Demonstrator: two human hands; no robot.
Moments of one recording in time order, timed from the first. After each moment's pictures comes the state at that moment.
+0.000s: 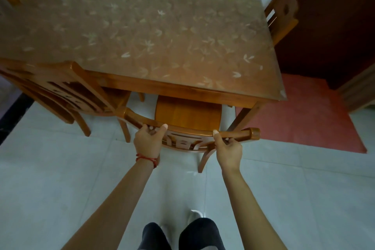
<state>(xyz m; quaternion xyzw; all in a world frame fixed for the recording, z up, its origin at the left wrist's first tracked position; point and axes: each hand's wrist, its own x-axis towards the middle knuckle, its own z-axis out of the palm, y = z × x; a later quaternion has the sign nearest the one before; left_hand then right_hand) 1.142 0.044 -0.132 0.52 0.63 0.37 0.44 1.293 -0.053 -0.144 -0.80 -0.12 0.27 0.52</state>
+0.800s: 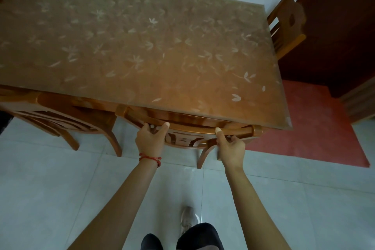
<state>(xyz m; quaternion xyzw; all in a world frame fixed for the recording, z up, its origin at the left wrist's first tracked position) 1.234 0.161 -0.136 0.52 0.64 0.36 0.44 1.391 0.065 -0.142 -0.82 -0.16 0.25 0.49</state>
